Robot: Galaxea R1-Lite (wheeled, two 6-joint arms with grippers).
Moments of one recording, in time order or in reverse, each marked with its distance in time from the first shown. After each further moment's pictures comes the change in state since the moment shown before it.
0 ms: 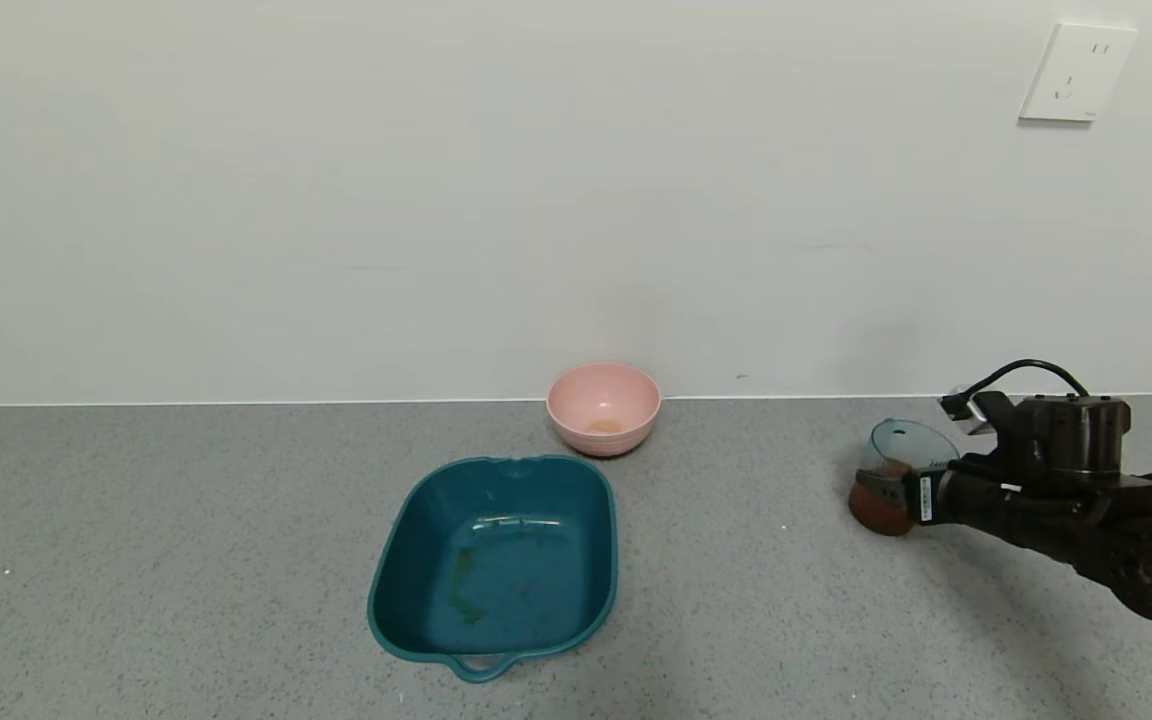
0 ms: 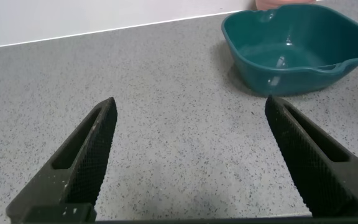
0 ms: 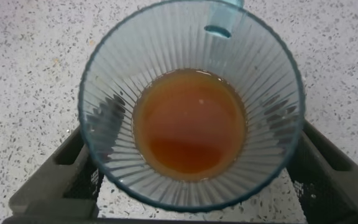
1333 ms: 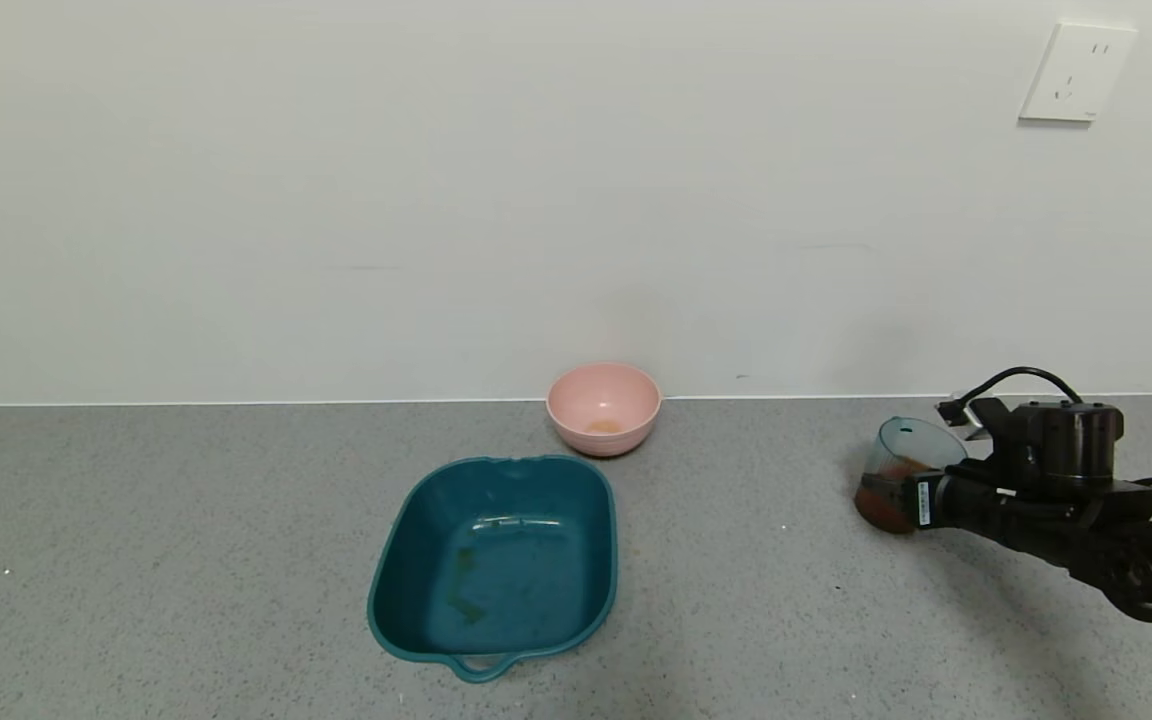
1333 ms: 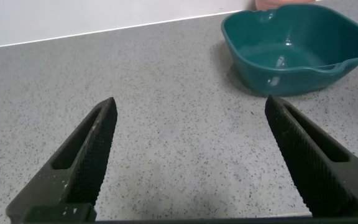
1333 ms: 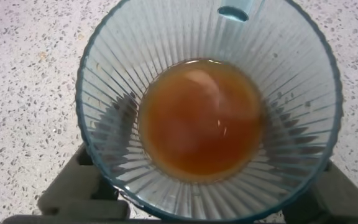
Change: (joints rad) left arm 0.000 0.000 0.000 0.000 0.000 0.000; right arm -0.009 0.032 -0.001 -0.020 -0.001 -0.003
